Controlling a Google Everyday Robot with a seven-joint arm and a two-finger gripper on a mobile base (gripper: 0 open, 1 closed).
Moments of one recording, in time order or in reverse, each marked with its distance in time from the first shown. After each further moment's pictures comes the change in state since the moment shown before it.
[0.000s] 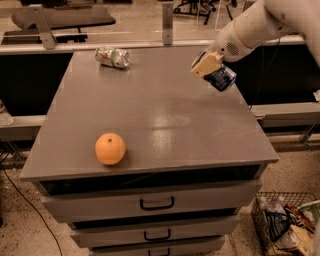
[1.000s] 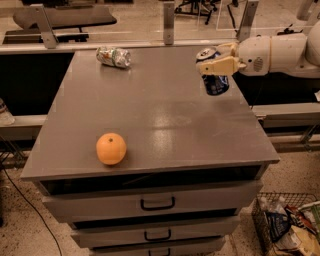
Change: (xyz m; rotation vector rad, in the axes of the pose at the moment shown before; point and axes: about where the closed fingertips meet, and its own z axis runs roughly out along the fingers) arm -0.009 0.019 -0.038 -0.203 -0.606 0.049
